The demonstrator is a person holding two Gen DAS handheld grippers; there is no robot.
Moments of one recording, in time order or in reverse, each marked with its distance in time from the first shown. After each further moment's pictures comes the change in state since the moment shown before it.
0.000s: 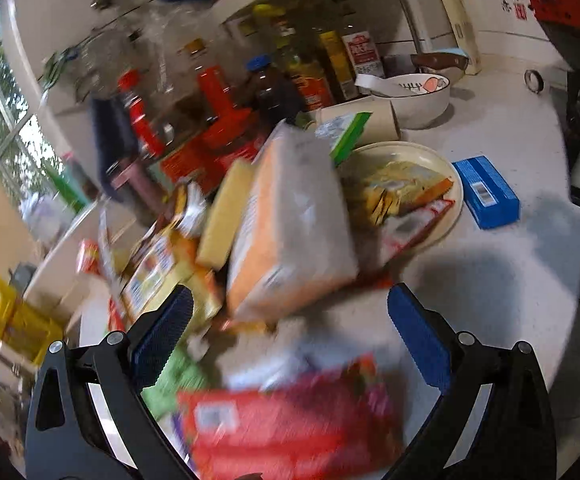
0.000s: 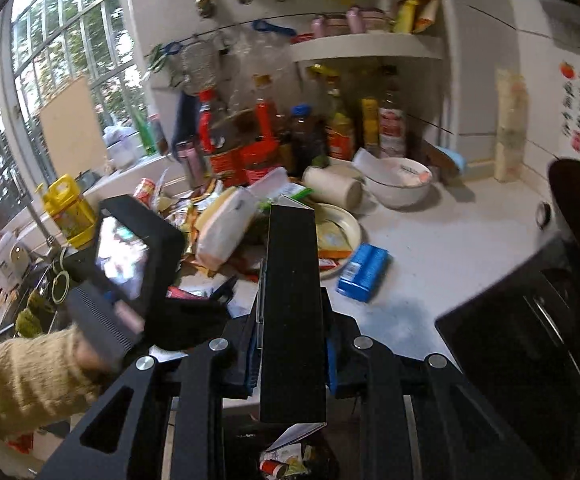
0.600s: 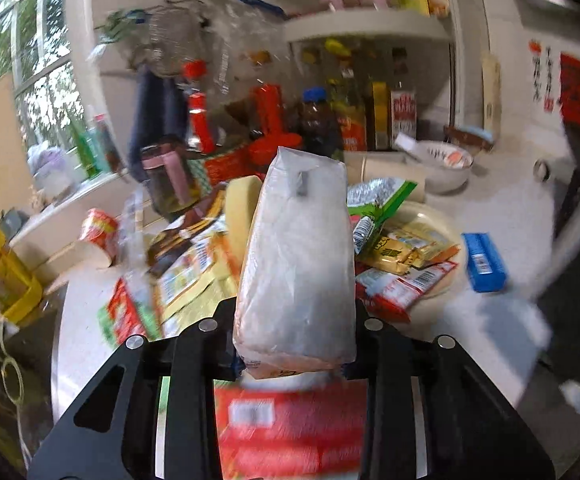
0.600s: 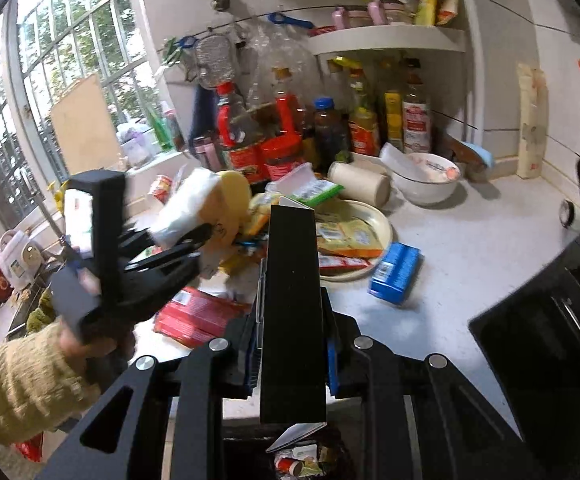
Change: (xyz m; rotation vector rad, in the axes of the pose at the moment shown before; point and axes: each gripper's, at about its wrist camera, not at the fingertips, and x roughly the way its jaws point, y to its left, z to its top) left arm -0.059 0.080 -0.012 -0.289 -0.088 -0.102; right arm 0.020 0.025 0.004 -0.022 0.003 0.080
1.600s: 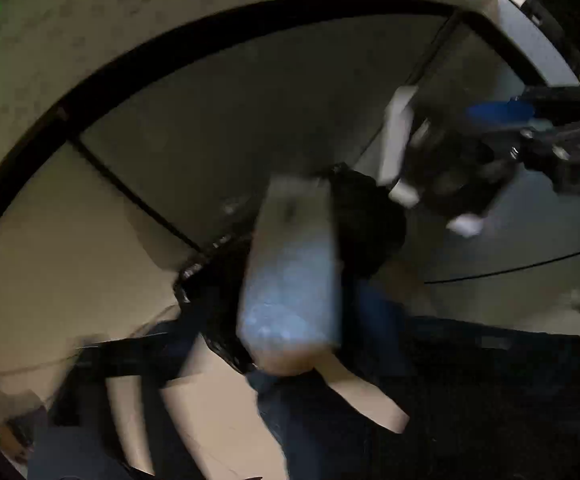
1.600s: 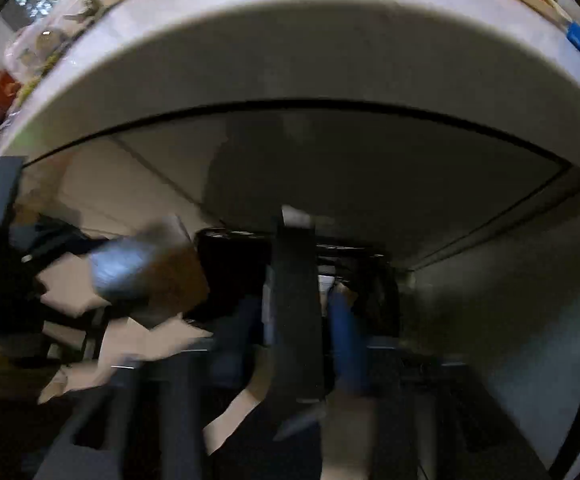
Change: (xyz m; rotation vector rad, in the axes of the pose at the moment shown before) left arm -0.033 0.005 -0.306 -0.052 0.674 -0.273; right arm 0.122 0.066 -0.220 -0.269 0.669 0.071
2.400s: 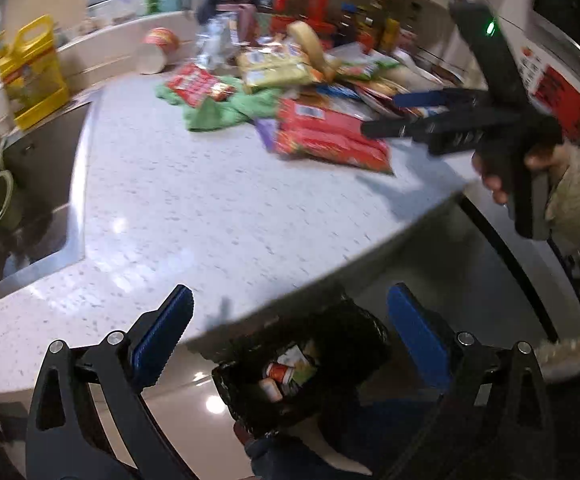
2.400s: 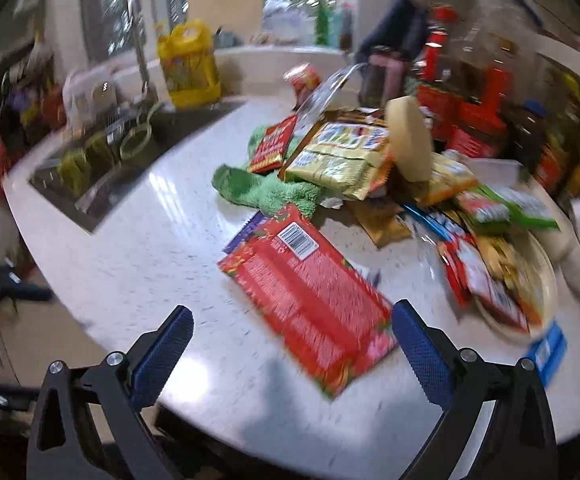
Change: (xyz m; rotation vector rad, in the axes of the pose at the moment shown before) left arm -0.180 0.027 0.043 -0.165 -0.383 0.052; right arm -0.118 0.017 0.171 -0.322 -0.410 -0.007
